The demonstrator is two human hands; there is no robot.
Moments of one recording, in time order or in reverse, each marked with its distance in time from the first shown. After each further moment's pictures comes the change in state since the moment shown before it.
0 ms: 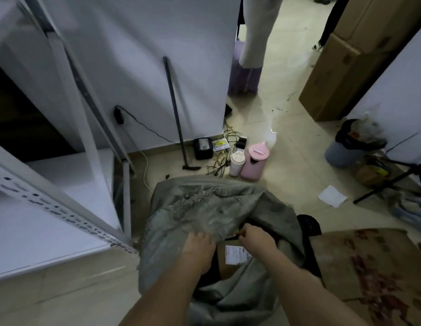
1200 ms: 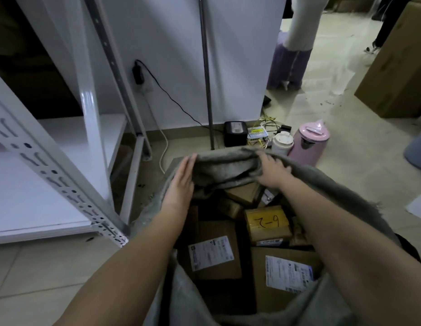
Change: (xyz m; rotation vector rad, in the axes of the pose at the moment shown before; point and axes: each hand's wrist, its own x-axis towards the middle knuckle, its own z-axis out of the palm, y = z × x) left_hand 0.172 -0.105 0.167 0.867 0.236 -0.591; right_hand 0.284 -0.019 0.073 -0.145 0.329 -0.328
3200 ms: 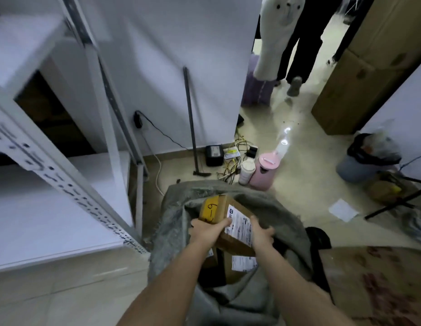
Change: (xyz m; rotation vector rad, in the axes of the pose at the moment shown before) left_hand -0.097 -0.165 -0.177 -2.430 -0.875 -0.653; right_hand -0.231 -0.081 -0.151 1.166 0.130 1.020
